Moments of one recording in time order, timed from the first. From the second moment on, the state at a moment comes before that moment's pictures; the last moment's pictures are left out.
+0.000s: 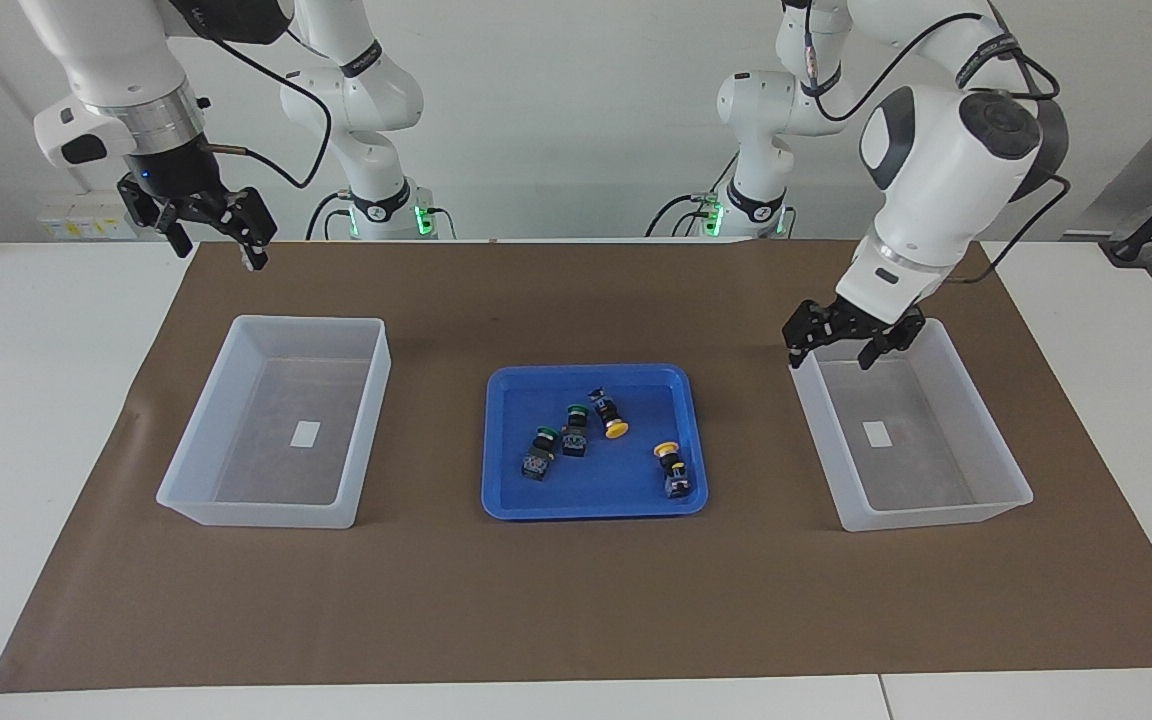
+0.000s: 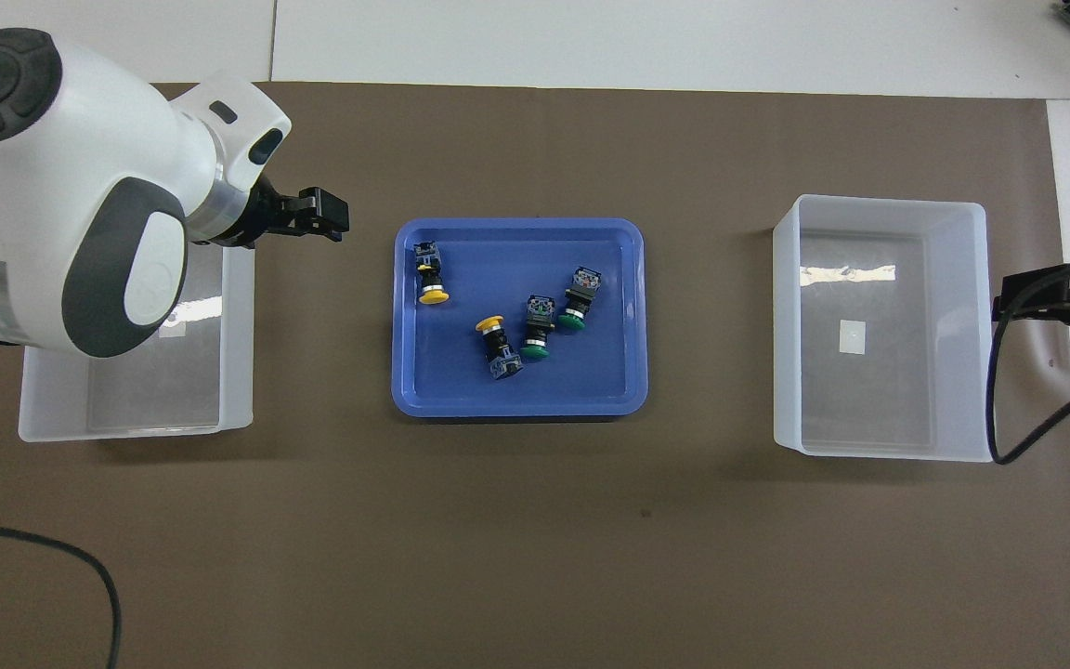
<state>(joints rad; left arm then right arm) -0.31 0.29 -0.02 -1.58 -0.08 1.99 -0.32 -0.02 -0.10 -0.01 -1.68 -0.04 1.63 0.18</state>
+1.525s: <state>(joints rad) -0.45 0.50 -0.01 -1.69 -0.08 2.36 -0.51 0.02 -0.10 0.00 -1.71 -0.04 1.64 0.18</state>
